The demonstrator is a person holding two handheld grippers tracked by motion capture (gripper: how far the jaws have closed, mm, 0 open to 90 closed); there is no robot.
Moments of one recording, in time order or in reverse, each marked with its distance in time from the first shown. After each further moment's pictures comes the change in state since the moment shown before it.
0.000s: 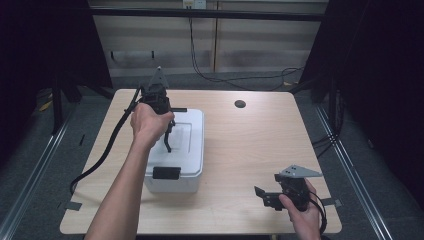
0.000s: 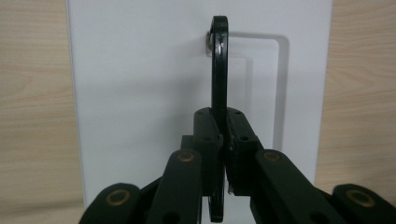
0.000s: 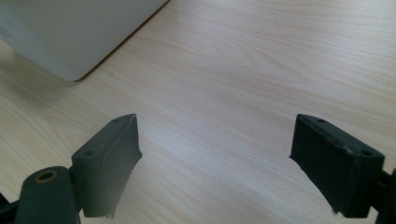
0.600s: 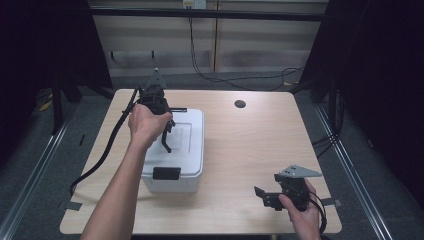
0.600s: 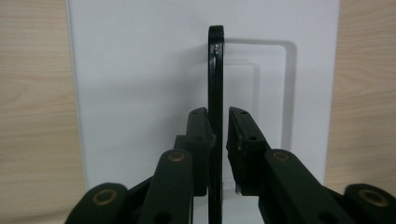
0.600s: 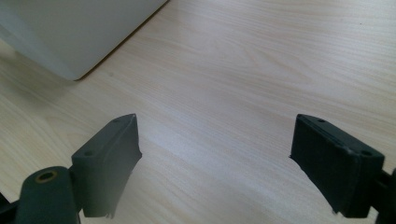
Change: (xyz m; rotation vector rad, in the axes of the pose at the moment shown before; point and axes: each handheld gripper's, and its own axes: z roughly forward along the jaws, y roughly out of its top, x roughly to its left) left arm 0.011 0.003 0.006 -0.011 -0.021 0.021; right arm 0.000 0.000 0.001 0.002 0.001 -0.003
